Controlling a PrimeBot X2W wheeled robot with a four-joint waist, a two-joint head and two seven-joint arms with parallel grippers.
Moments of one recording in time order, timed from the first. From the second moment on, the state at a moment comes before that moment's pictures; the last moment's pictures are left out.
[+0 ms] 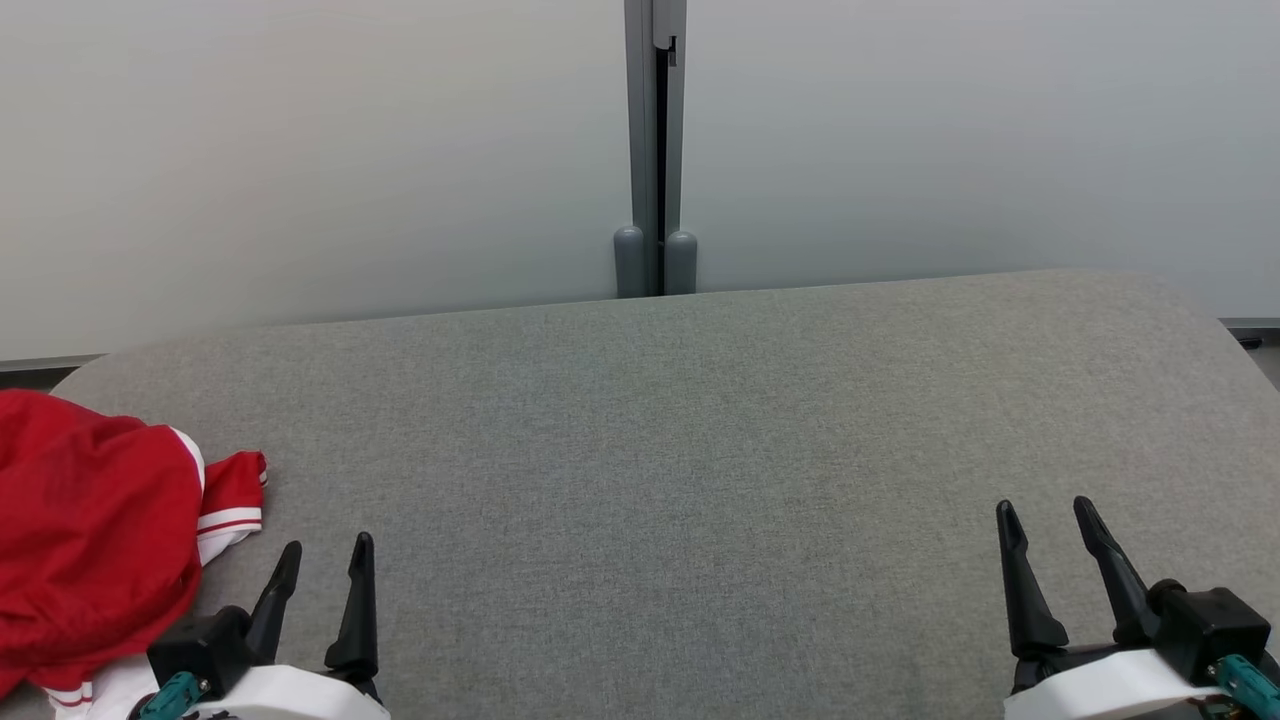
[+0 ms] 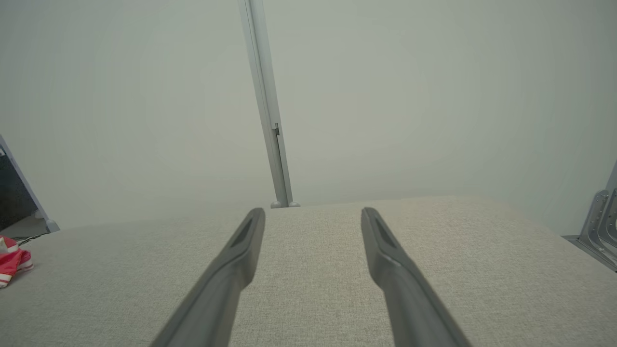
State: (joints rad) left arm -0.03 0.07 0.00 0.37 -0.34 -0.13 -0.22; right arm 0.02 -0.10 0.07 0.21 0.24 0.13 -0.19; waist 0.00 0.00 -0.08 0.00
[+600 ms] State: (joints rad) left arm -0.05 0.06 0.02 0.44 -0.21 -0.13 -0.26; right arm 0.04 -0.10 0.07 0.15 0.14 0.13 -0.15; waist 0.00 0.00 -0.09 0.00
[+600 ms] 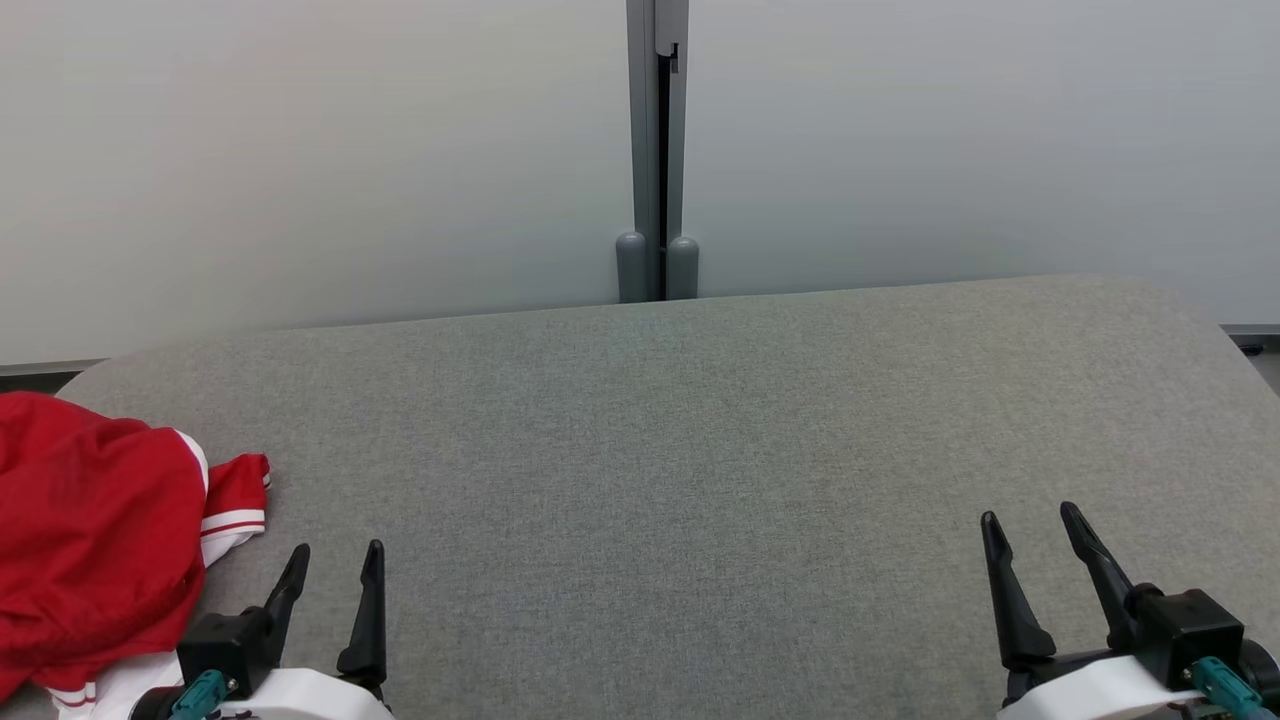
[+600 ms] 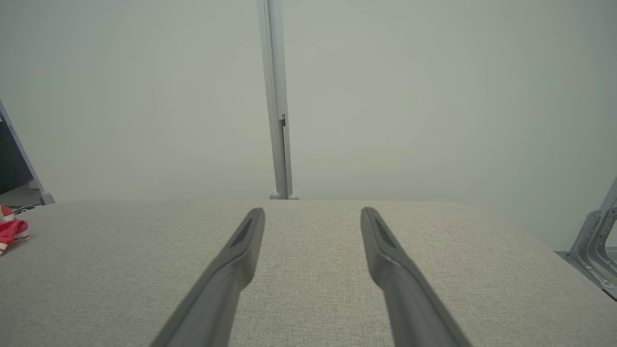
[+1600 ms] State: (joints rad) left arm -0.11 0.05 0.02 0.44 -0.18 -0.13 -0.26; right arm 0.06 -0.09 0.04 0.11 0.13 0.13 -0.13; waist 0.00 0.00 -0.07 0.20
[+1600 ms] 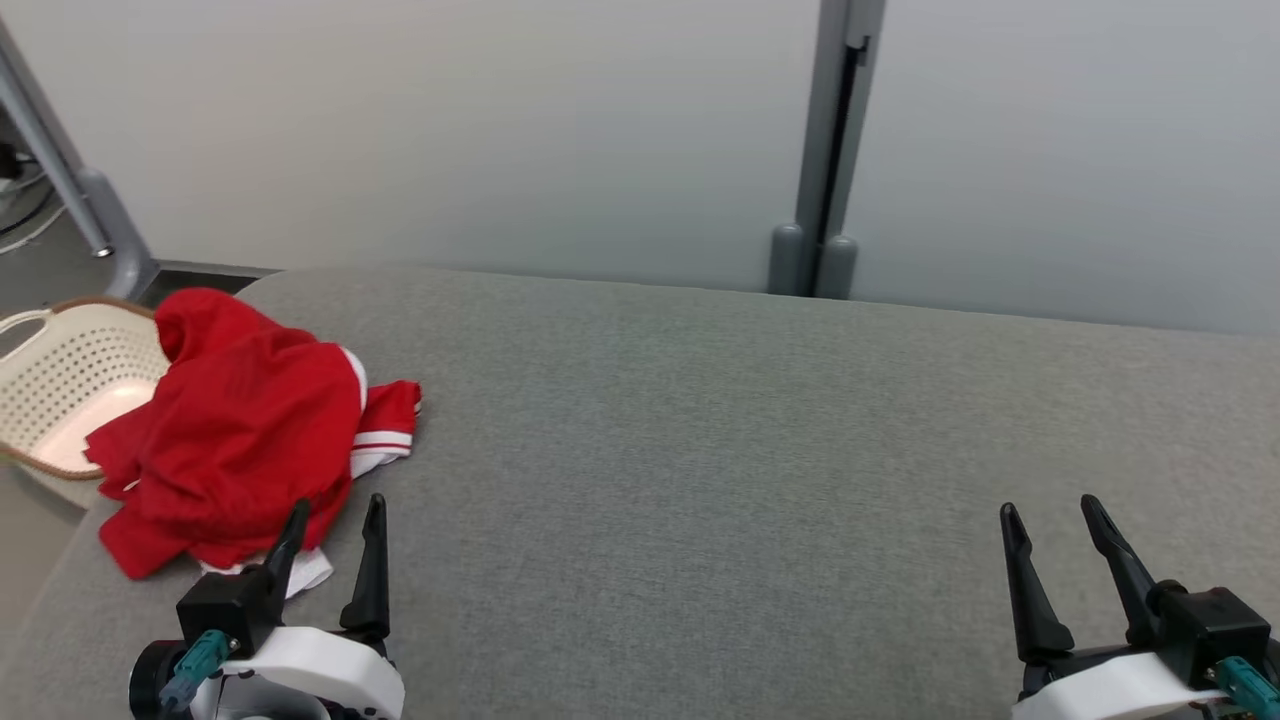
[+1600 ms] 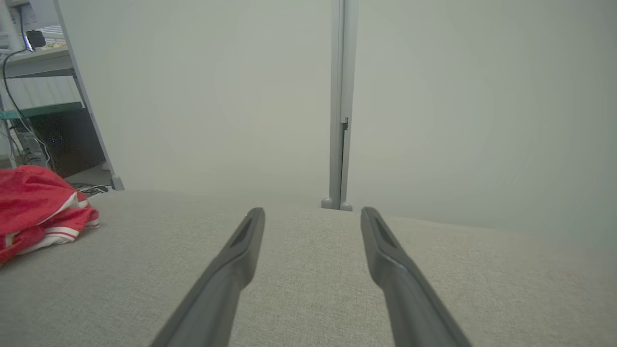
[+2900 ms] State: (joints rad) left arm -0.20 0.05 0.03 0.47 -0.20 -0.13 -0.26; right arm -0.01 -0.08 0.10 0.09 0.13 0.13 -0.11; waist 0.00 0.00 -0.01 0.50
